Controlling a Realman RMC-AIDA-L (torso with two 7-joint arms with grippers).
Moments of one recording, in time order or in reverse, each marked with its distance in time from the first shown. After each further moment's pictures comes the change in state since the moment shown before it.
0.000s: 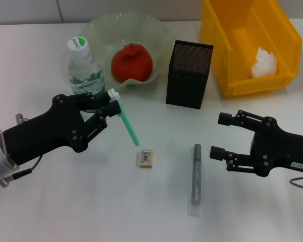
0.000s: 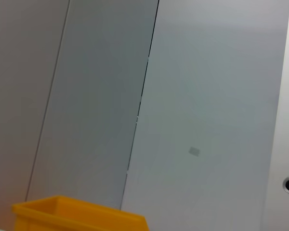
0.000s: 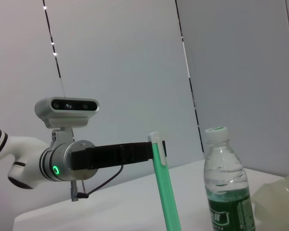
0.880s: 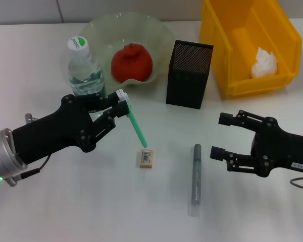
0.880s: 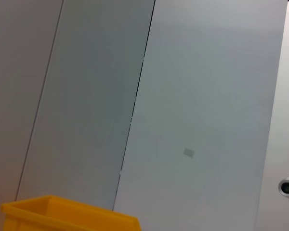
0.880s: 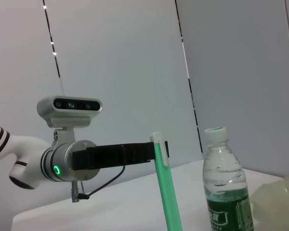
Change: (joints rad) left arm -0.029 -0.003 0.008 -0.041 0.000 -0.005 0.003; right arm -0.002 -0.001 0.000 0.002 0.002 0.001 -0.010
